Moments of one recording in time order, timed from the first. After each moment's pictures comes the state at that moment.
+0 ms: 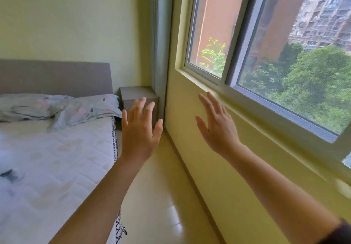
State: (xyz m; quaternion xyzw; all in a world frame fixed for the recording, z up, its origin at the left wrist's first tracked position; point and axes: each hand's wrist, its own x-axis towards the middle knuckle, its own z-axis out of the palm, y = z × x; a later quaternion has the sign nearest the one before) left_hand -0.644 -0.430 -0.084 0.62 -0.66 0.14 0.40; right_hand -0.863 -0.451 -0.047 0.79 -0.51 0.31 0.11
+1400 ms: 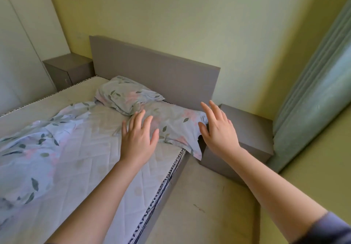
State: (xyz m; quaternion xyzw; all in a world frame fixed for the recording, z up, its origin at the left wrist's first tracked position) left_hand -0.284 -1.091 -0.178 0.89 -0.35 0.17 0.23; right_hand -0.418 -1.292 -0.143 0.95 -0.21 0.23 -0.05
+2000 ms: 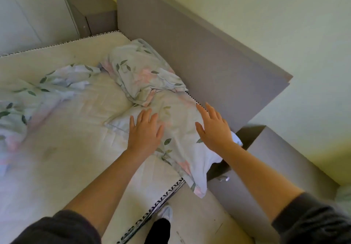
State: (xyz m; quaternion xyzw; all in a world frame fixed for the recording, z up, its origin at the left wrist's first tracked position) left_hand 0.003 -1.351 -0.318 0.97 -0.19 0.01 0.16; right_hand -0.049 -1.575 -0.288 1.00 -0.07 0.02 -0.05
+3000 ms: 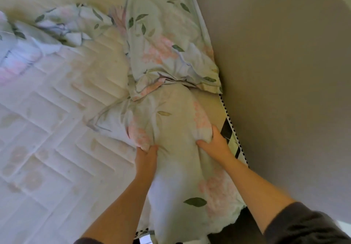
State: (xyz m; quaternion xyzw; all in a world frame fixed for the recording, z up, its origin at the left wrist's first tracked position) left_hand 0.164 -1.548 -0.561 0.64 0.48 -0.10 0.60; right_hand 0.239 -1.759 -0.559 0.87 -0.12 -0.26 -0.40
